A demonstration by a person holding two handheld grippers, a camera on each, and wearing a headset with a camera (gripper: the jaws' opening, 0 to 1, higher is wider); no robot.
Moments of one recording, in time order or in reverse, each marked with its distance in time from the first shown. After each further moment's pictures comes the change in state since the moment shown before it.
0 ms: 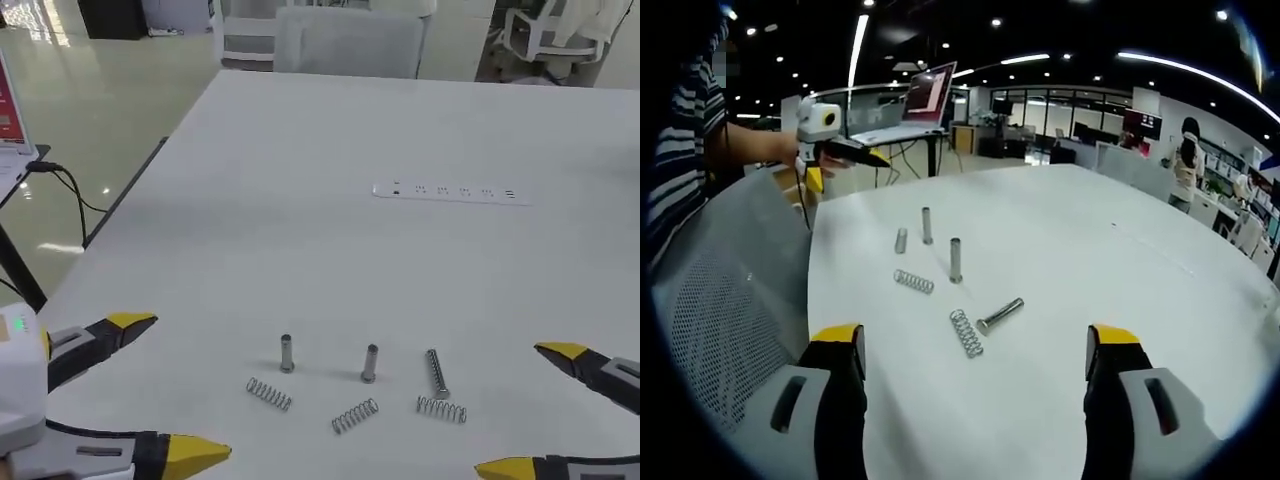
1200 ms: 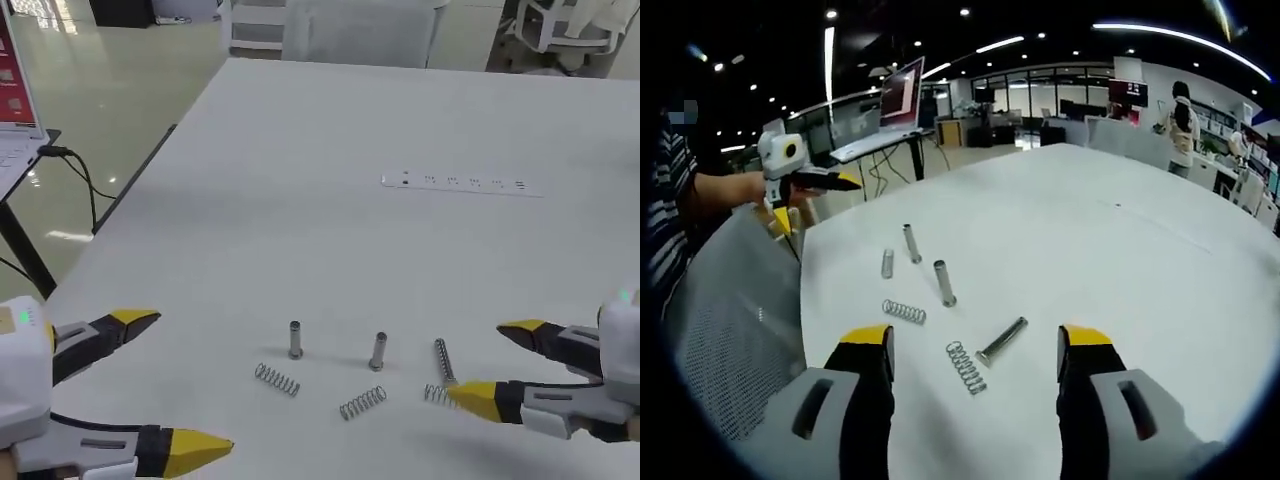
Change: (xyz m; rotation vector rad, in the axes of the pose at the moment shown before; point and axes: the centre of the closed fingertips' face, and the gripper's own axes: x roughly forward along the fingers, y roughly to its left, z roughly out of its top) left arm -0.005 -0.001 -0.010 -0.019 0.013 0.002; right arm 0.035 -0.013 0.017 0.166 0.044 0.009
